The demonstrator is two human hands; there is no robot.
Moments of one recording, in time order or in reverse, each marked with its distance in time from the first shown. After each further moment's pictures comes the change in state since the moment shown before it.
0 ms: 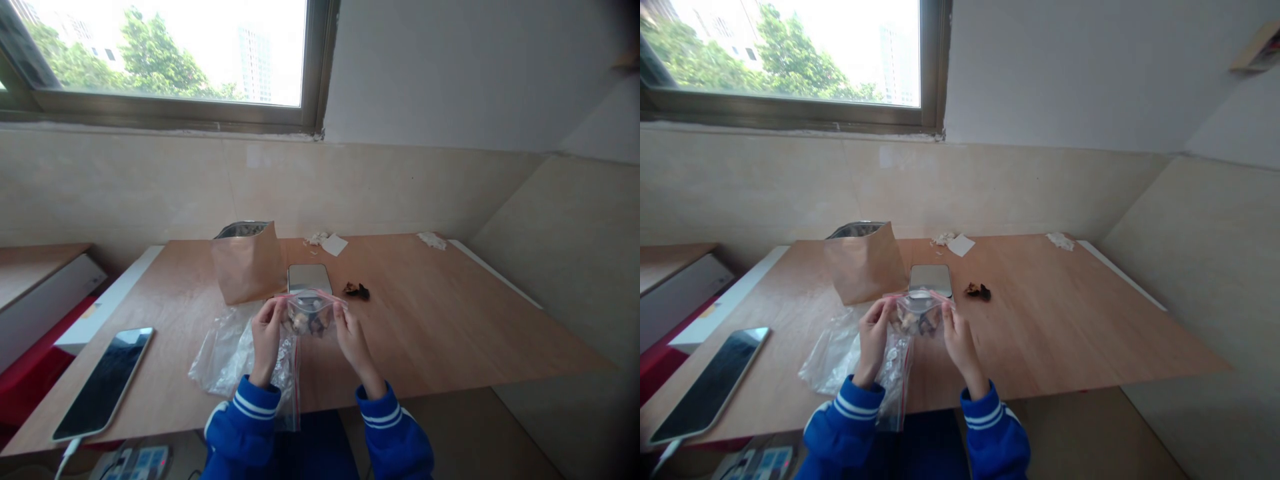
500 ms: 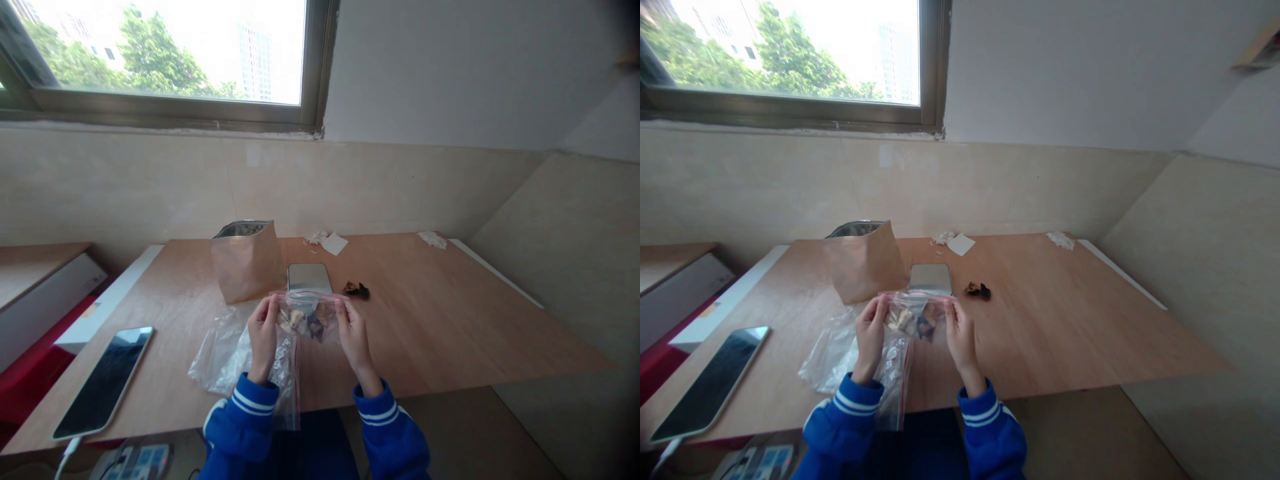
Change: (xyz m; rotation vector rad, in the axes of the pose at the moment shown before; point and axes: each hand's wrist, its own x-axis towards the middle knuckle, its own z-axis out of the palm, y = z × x) left_hand 0.004 -0.001 -0.004 0.031 0.105 0.005; right_hand -0.002 0.003 0.004 0.048 0.186 0.061
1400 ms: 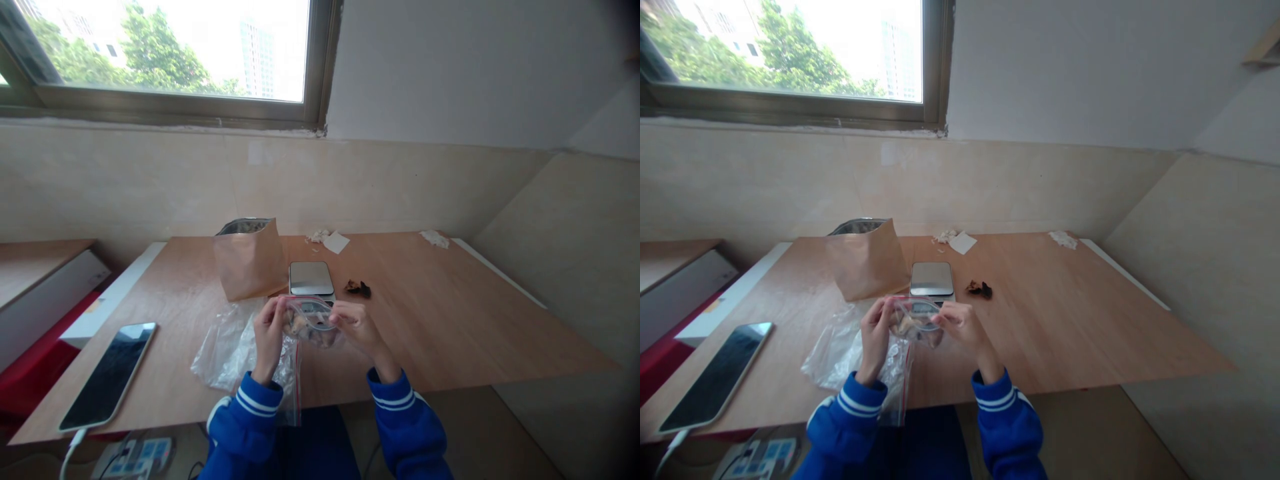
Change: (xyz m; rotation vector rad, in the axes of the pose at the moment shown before) left_hand -0.010 0.009 0.004 0.001 -0.107 0.025; right_hand 0.019 -0.022 -0.028 -0.271 -0.429 -0.310
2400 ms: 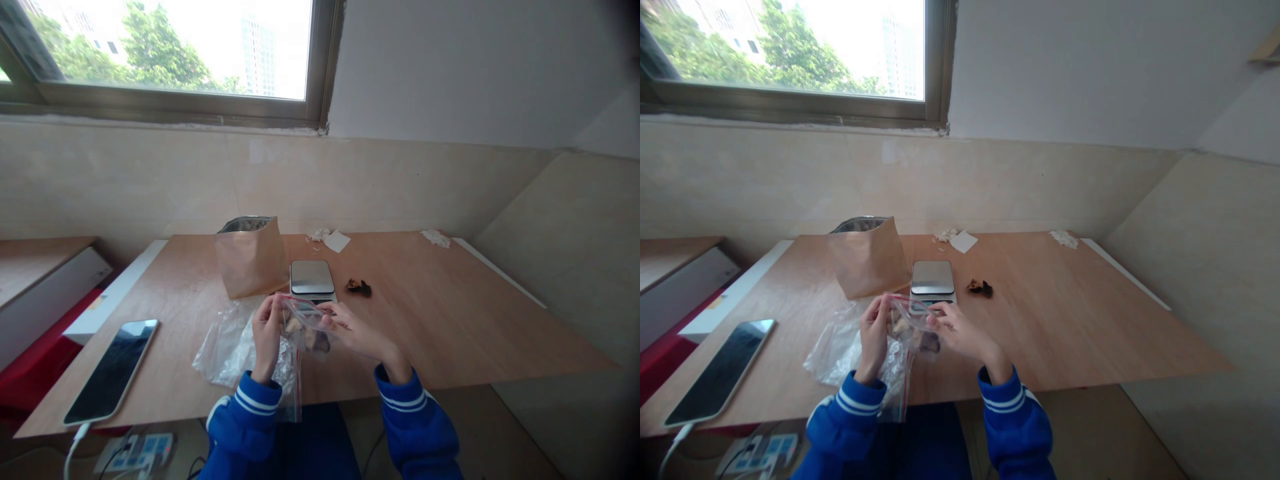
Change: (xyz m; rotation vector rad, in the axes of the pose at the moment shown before) left_hand -0.001 -0.006 -0.002 -0.097 0.057 -0.091; right_hand -0.004 -0.006 -0.001 0.063 -0.222 0.129
